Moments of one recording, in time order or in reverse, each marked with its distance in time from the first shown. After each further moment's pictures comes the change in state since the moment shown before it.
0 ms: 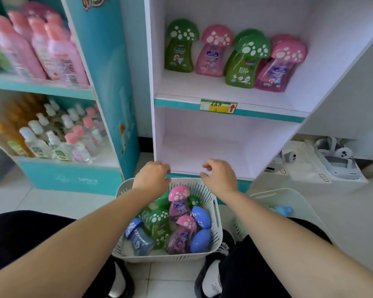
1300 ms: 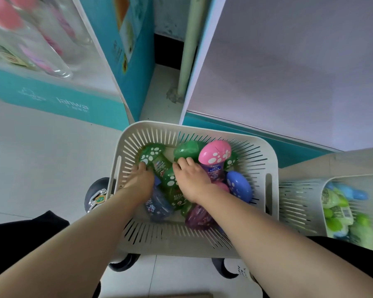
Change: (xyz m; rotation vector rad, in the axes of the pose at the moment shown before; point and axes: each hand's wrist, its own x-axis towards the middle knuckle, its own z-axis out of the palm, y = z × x) left_hand -0.003 -0.168 0.231 0.143 -0.735 -0.350; right_hand 0.014 -0.002 0.270 -0.471 -0.807 -0.402
